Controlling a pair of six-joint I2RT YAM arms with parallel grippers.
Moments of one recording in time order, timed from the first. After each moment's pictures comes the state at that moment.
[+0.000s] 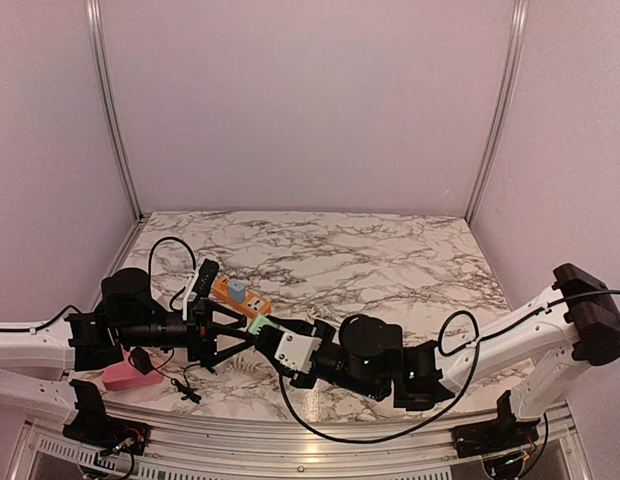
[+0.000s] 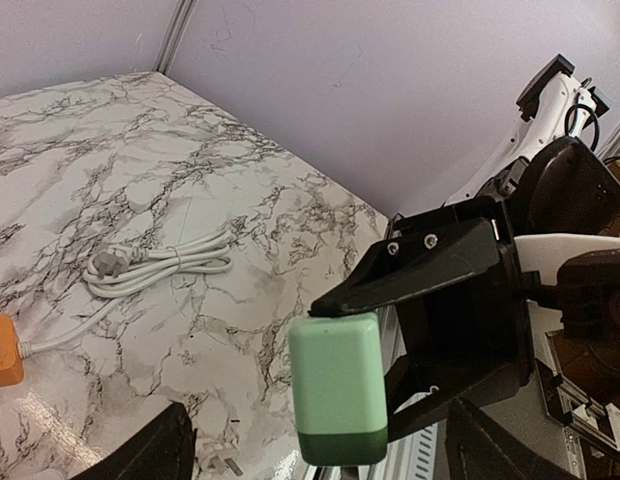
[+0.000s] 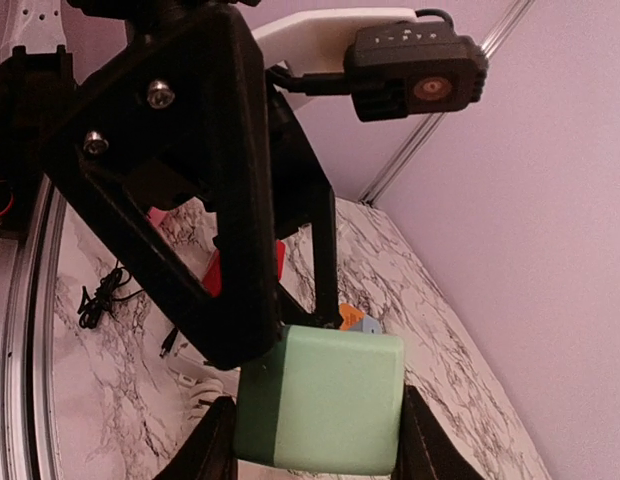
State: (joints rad) left arm -0.92 0.95 0.42 0.30 0.42 -0.43; right arm 1.41 1.59 0.79 0.65 0.37 -0.49
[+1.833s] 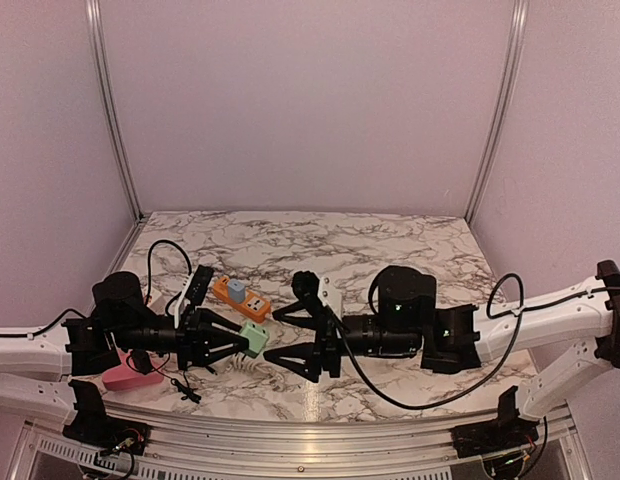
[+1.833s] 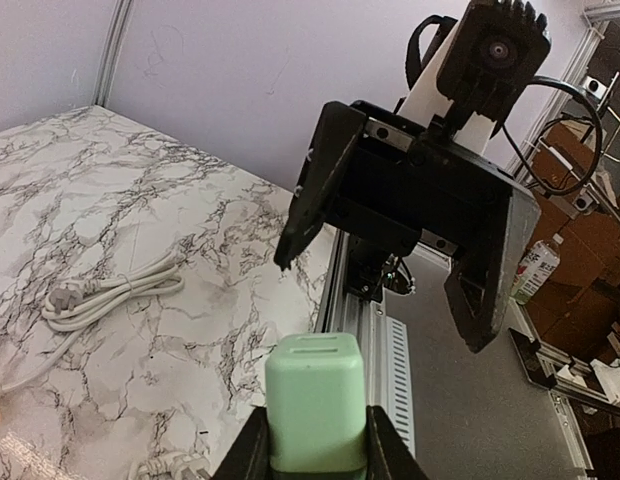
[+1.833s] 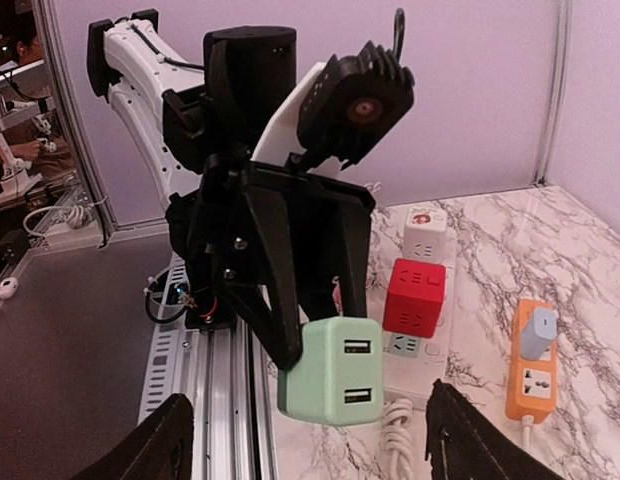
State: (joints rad) left arm -0.93 0.91 0.38 0.39 0.55 -0.36; right arm 1.25 1.38 0.81 0.44 -0.19 0.05
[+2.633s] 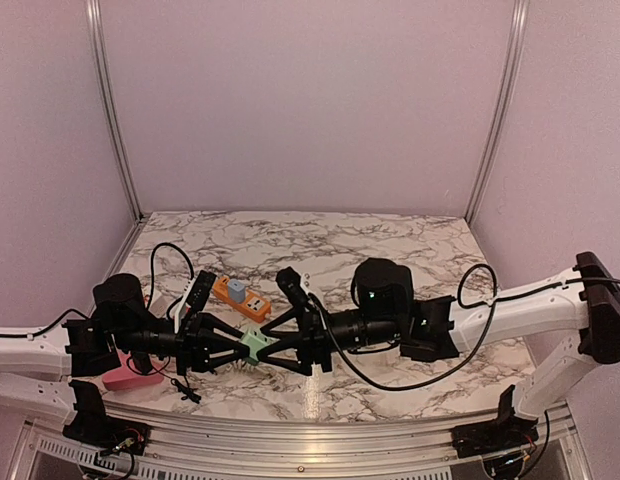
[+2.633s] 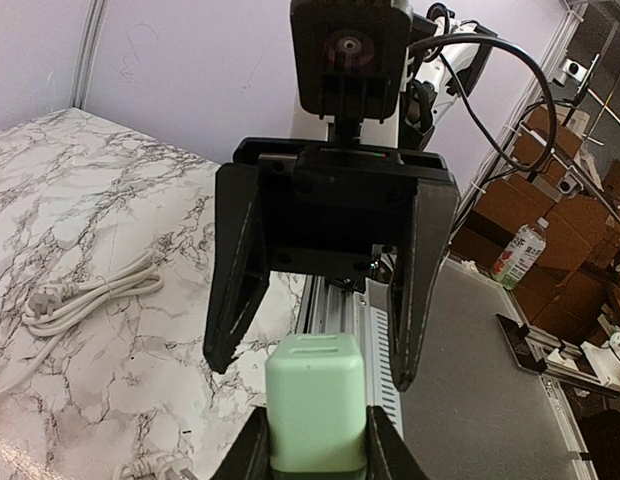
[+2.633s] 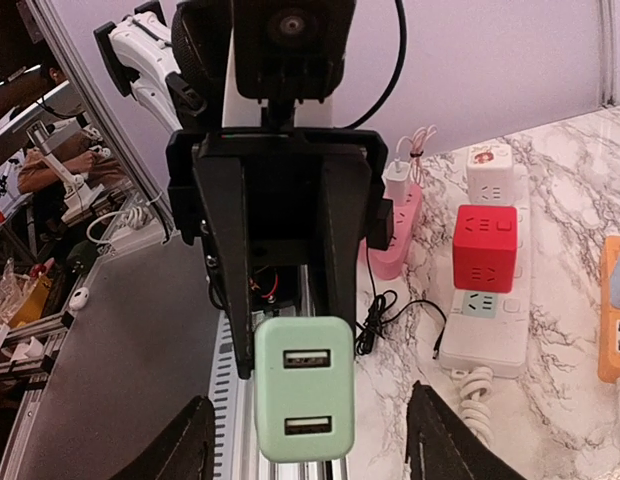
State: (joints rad) left arm -0.96 0.91 0.38 0.39 0.58 -0.34; right arm 1.17 1.51 0.87 0.42 -0.45 0.26
